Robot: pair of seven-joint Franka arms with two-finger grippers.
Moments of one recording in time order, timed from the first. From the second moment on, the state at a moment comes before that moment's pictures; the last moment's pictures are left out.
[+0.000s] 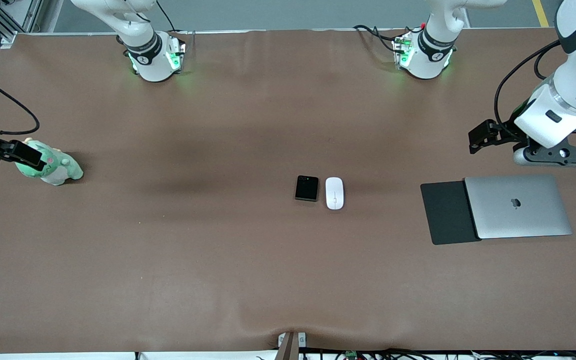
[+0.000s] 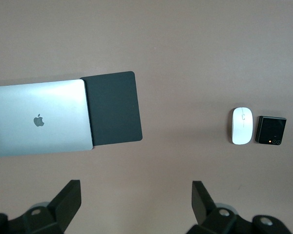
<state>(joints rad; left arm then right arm) -0.14 0.07 -0.03 -1.57 -0.01 1.64 -0.12 -0.05 0.12 0.02 -1.49 -0.06 1.62 0.12</state>
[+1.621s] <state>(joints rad) -0.48 0.36 -0.06 -1.58 0.01 1.90 -0.58 -0.03 0.12 0.02 -1.49 -0.06 1.63 0.12</state>
